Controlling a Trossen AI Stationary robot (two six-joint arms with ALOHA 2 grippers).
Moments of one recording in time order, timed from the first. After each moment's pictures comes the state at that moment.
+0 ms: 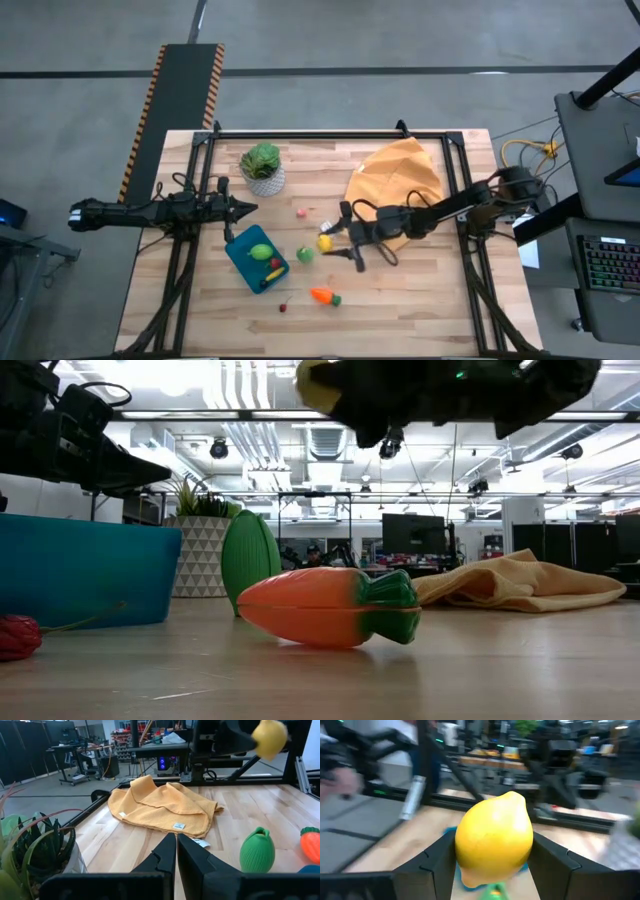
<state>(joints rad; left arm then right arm) -0.01 0.19 0.01 0.04 -0.19 0.06 0.18 1.64 0.75 0.83 -0.07 -0.07</state>
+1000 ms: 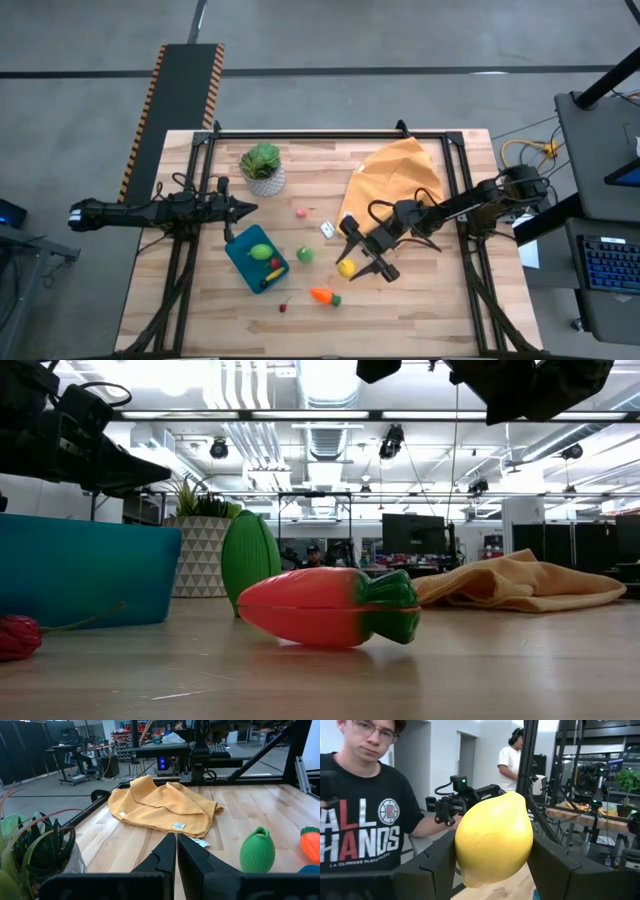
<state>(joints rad) -0.01 0.19 0.01 0.04 -0.19 0.06 0.18 1.59 0.71 1.05 -0.55 -0.01</state>
